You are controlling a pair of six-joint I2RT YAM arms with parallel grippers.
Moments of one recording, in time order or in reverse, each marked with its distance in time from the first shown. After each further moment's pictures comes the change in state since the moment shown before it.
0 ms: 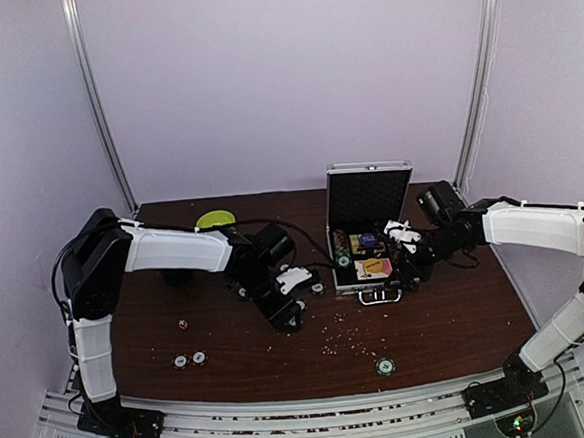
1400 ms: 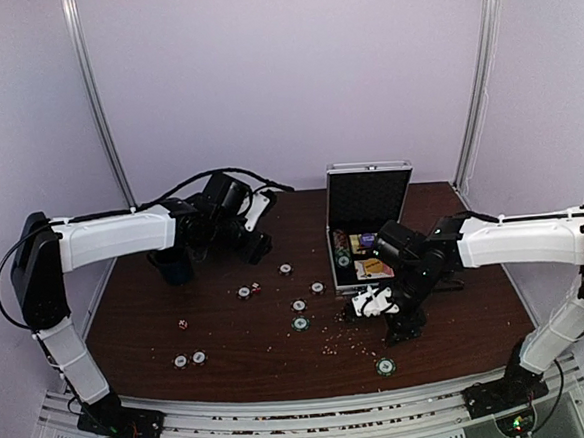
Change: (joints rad) left arm 0.126 -0.282 -0.070 0.260 -0.435 -0.042; right arm 0.401 0.043 0.065 -0.329 0.098 -0.336
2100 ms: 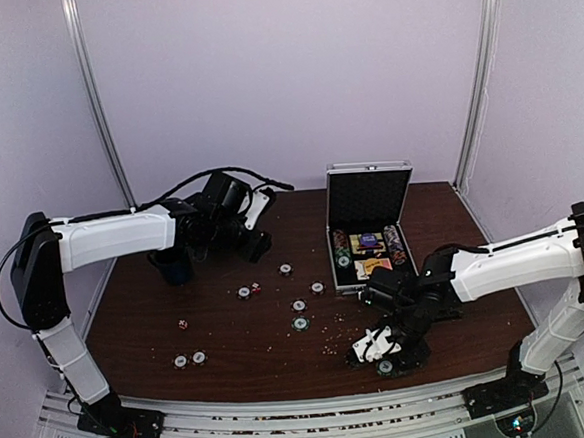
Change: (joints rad) left arm 0.002 0.000 0.000 0.018 -0.026 -0.004; right arm 0.203 0.013 -0.132 0.036 0.100 0.060
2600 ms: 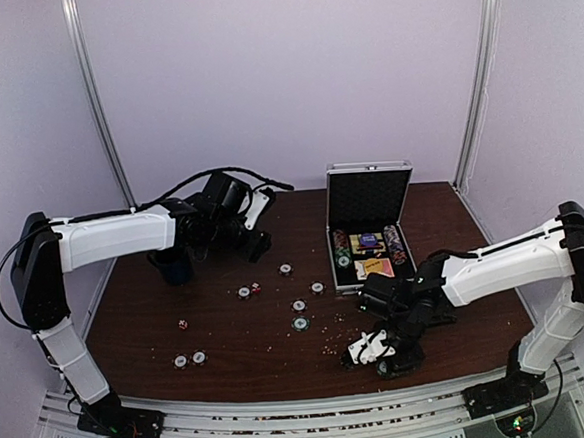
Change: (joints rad) left arm 0.000 0.000 0.000 -0.001 -0.005 0.000; right arm 0.008 0.052 -0.015 0.066 0.000 0.045
